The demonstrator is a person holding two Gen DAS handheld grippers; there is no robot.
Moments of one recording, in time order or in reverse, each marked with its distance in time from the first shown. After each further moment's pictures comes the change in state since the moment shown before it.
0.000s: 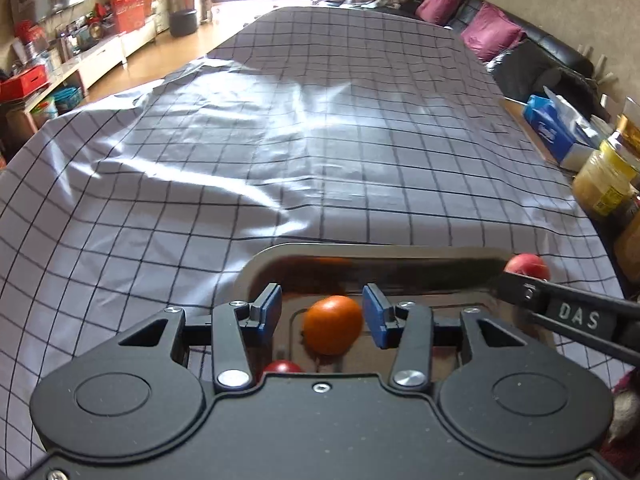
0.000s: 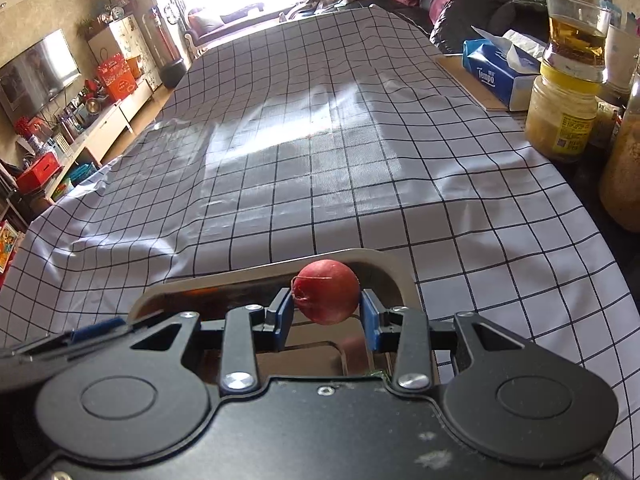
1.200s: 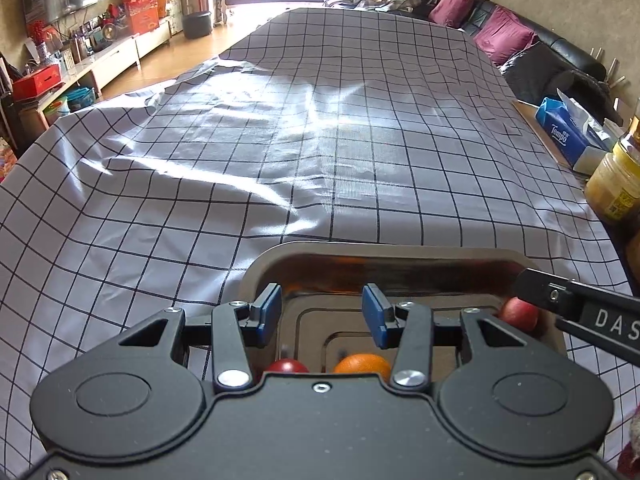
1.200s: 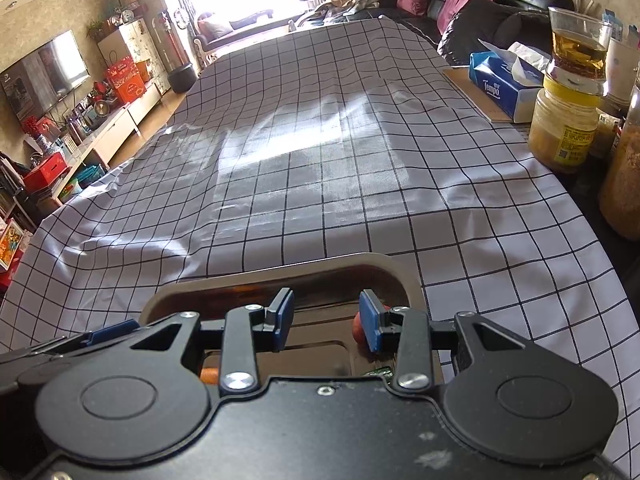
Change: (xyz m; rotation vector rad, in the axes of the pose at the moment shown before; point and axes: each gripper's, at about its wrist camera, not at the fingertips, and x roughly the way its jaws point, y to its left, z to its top) left arm 0.002 -0.004 -0.005 -0.003 -0.011 0.035; right arm -0.013 0.004 -0.001 -0.015 -0.030 0.023
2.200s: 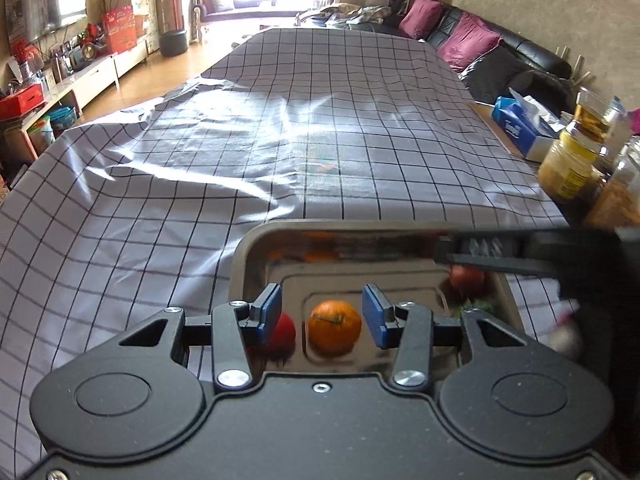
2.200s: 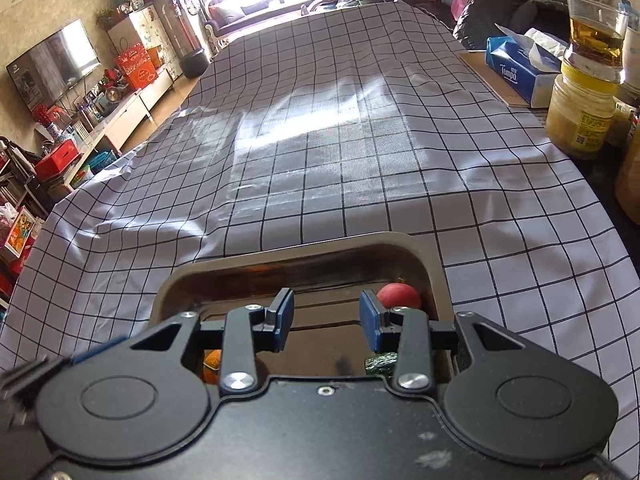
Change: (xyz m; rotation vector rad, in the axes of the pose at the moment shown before) left arm -0.060 -0.001 -0.032 0.053 -0.047 -0.070; right arm 0.003 0.008 -0.006 -0.008 0.051 0.039
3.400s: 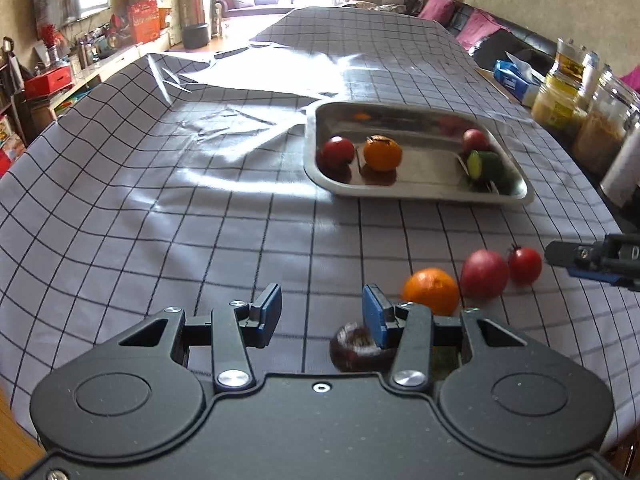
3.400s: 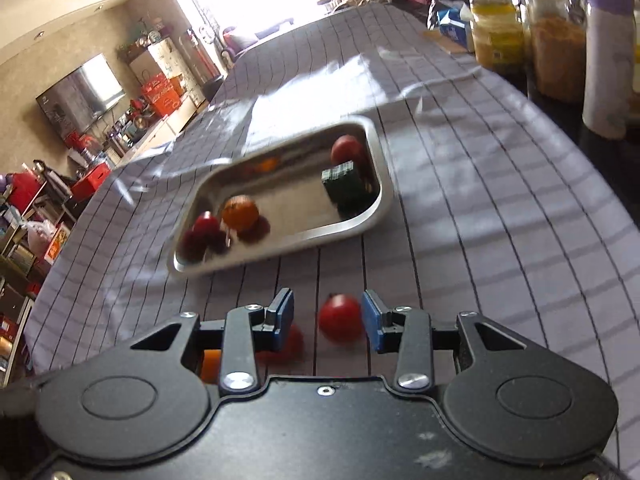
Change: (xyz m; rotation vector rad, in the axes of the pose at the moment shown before) left arm -0.075 0.035 -0.145 -0.011 -0.001 0.037; right arm -0.108 -0.060 -0.166 0.080 -0.060 0.121
